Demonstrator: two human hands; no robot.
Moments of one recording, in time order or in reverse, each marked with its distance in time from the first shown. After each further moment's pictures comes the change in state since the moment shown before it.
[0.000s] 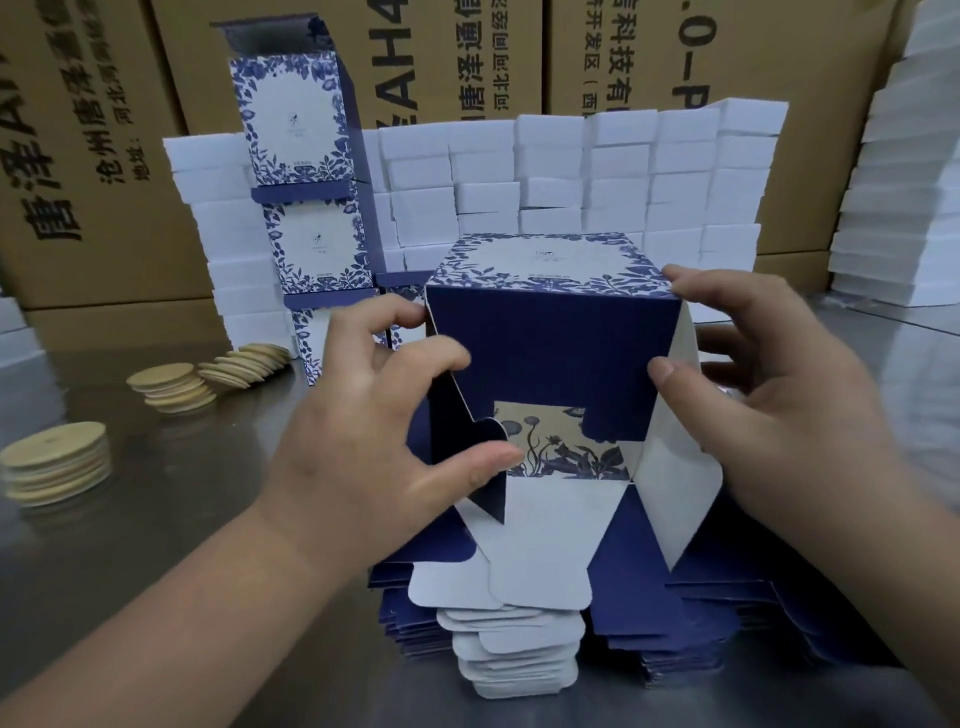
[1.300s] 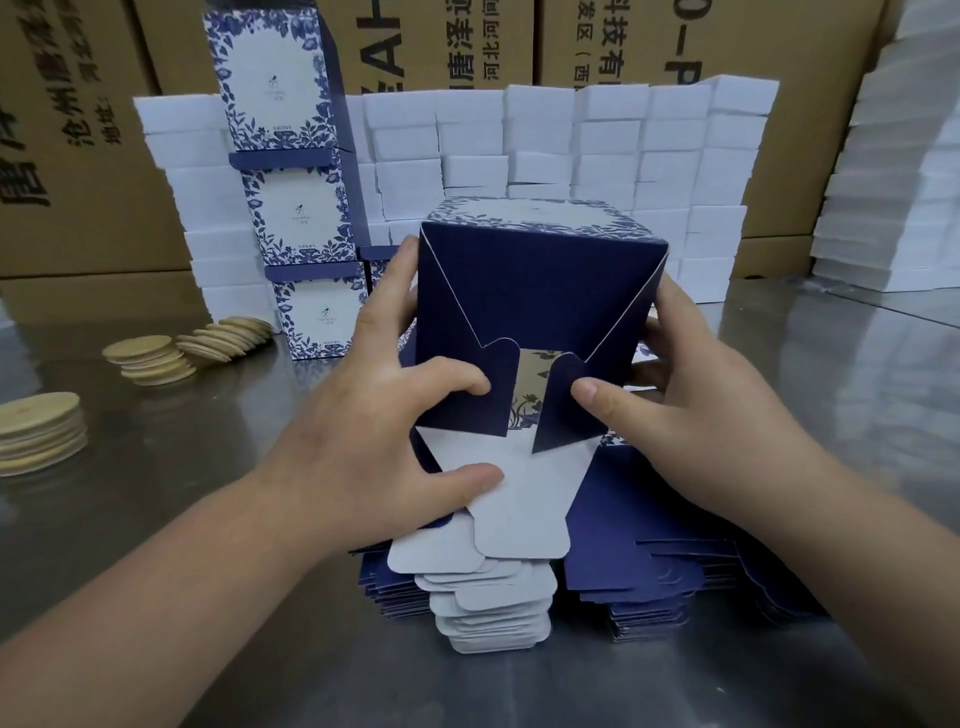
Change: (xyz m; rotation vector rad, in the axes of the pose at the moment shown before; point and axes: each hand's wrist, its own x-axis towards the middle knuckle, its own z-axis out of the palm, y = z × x) left_hand -0.009 -0.008 0.009 -0.137 -0.281 0.005; right_hand -0.005 0.005 0.007 -0.042 -0.261 0.233
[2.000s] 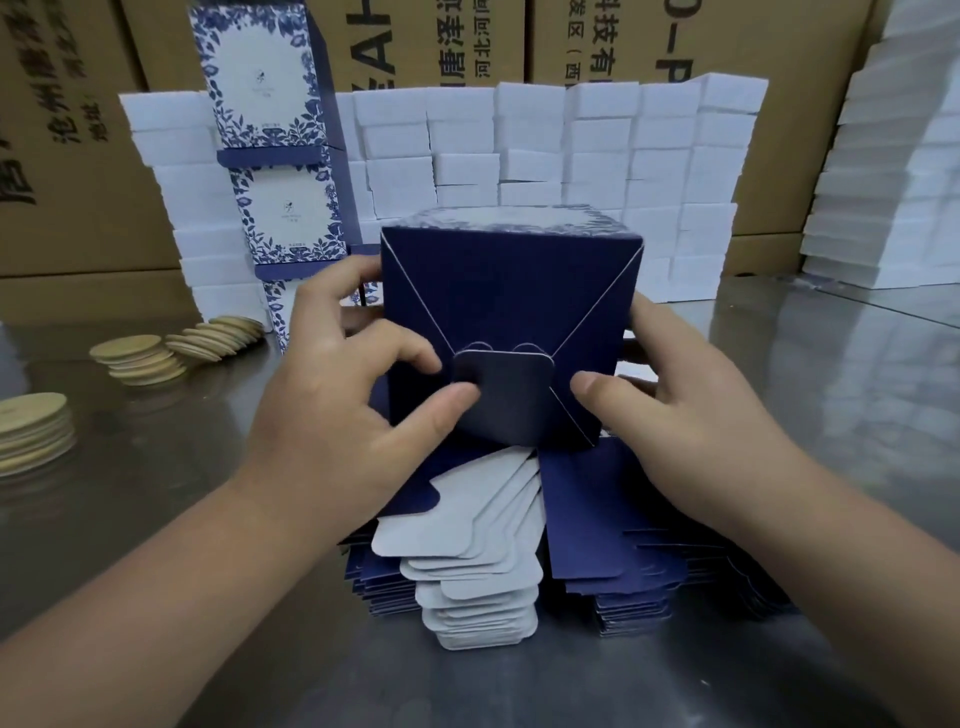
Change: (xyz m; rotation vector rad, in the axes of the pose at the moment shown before) left_hand 0.004 0.016 -0.004 -0.055 0.295 -0.174; right_hand -0.005 -0.013 0.003 0.045 0.002 0.012
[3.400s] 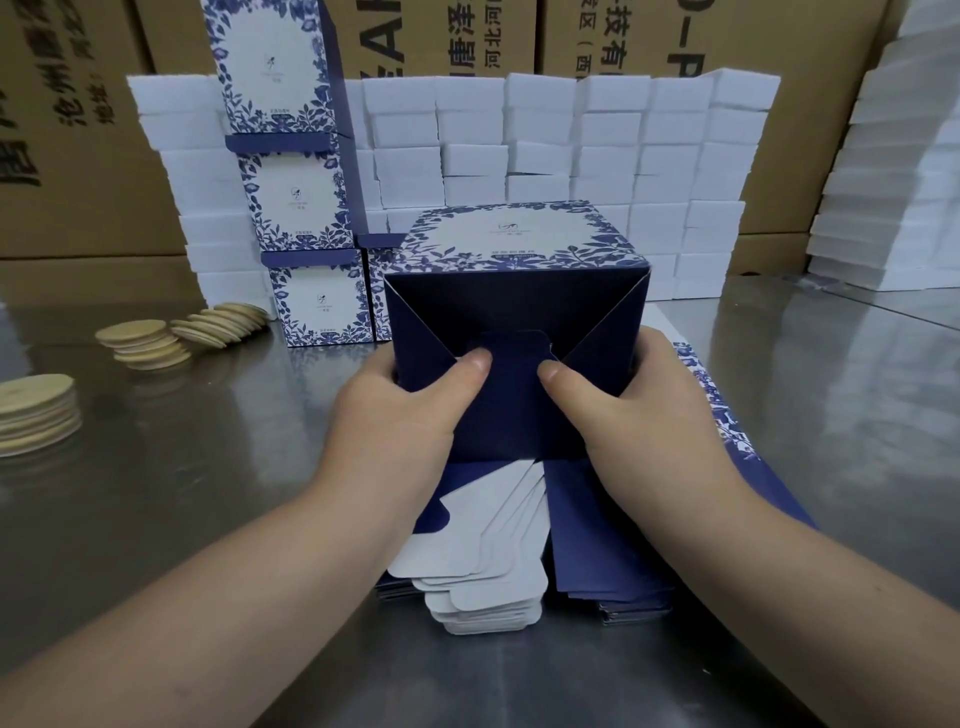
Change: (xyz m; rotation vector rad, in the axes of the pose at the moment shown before) left_hand -0.007 0.015 0.033 -0.569 0.042 -0.888; right_hand 0.002 0.010 0.034 0.154 0.290 0.205
